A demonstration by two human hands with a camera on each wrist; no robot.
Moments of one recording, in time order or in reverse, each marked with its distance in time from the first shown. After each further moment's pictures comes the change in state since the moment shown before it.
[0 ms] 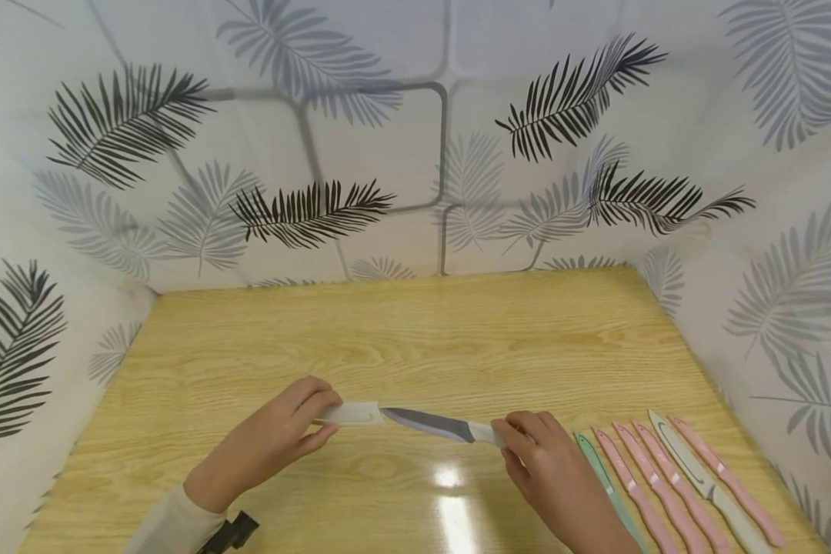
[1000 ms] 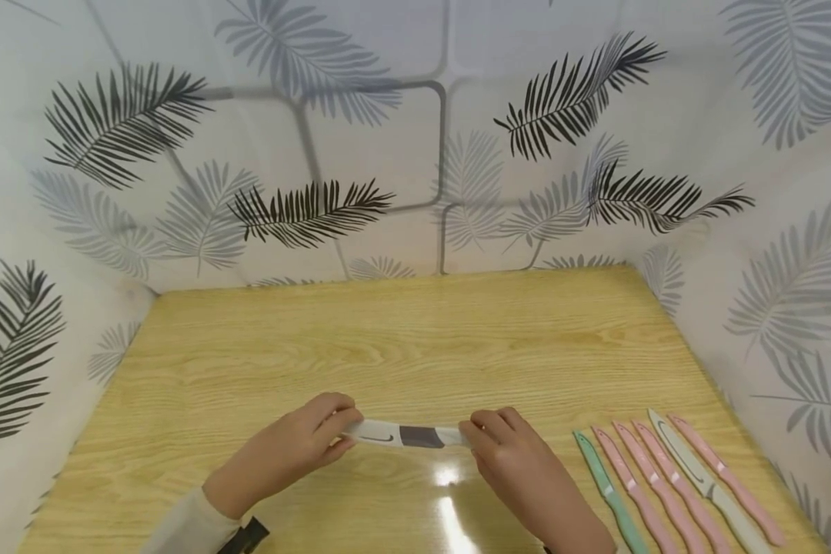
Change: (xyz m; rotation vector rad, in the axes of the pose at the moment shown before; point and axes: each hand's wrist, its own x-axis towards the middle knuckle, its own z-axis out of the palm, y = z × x) left_hand 0.004 0.013 0.018 0.028 0.041 0.134; right_hand 0.018 -0.017 0.013 -0.001 -0.064 -0.076
